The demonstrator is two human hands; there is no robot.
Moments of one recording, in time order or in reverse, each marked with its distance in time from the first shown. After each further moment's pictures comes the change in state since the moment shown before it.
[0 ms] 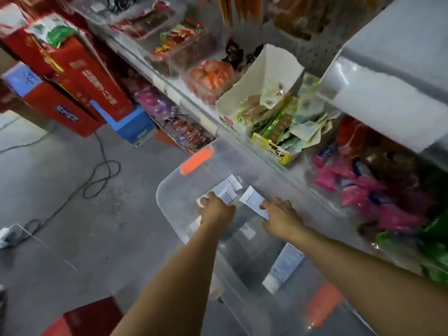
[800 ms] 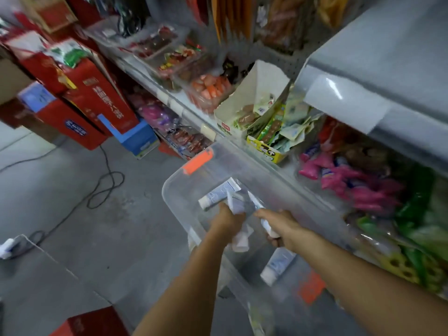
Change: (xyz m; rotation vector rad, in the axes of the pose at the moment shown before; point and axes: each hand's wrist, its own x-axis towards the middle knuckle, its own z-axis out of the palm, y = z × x) left_hand -0.067 -0.001 0.007 -0.285 -0.146 0.100; right_hand -0.065 -0.009 -0.002 1.130 -0.052 0.337
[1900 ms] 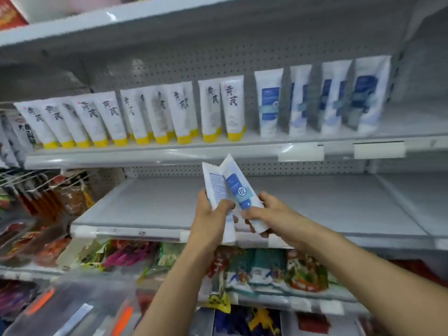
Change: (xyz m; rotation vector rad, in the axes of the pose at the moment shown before) left_hand -0.683 0.191 0.252 -0.278 -0.375 0.937; right_hand -0.633 0.230 -0.399 0.247 0.423 -0.755
